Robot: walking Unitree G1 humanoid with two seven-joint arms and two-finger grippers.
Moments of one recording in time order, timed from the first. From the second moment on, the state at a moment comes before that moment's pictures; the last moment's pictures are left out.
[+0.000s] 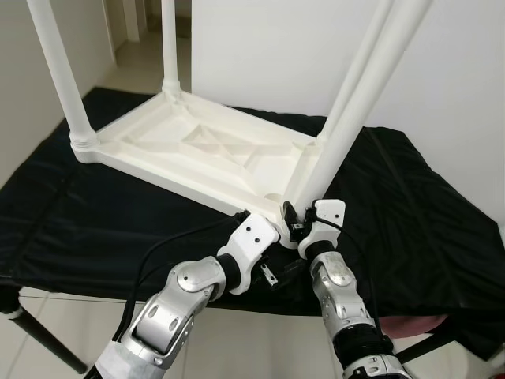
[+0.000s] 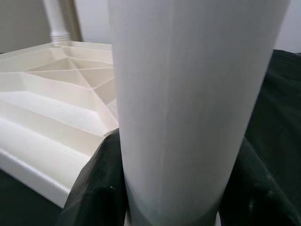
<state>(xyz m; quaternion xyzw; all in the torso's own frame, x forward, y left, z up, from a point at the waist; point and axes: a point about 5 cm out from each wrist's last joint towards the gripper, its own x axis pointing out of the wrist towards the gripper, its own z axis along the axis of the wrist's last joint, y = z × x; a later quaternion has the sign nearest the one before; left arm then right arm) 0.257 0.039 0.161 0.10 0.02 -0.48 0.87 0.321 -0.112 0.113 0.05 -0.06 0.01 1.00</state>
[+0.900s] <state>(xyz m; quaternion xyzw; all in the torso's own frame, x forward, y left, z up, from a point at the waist) 0.261 0.050 0.155 0.11 0.04 -0.47 0.87 0.291 -0.144 0.111 0.06 -0.04 -0.01 1.00</state>
